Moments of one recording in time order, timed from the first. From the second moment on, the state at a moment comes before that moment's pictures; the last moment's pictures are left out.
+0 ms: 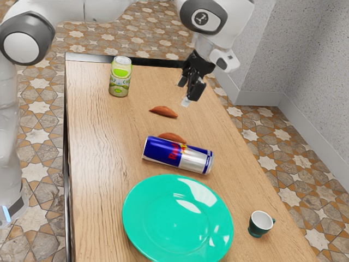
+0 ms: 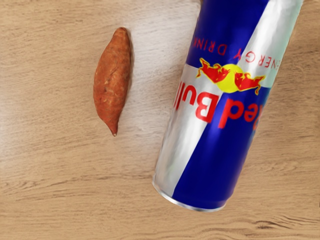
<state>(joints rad) -0.04 0.06 -0.08 -1.44 0.11 1.30 0.03</state>
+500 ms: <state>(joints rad) -0.01 0.08 -0.05 -1.51 0.11 1.53 0.06</state>
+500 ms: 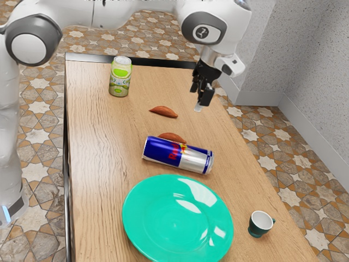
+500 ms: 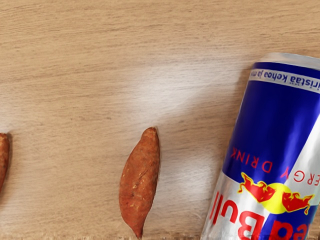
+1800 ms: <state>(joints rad) -0.04 -0.14 0.09 -2.08 0.21 1.95 0.10</state>
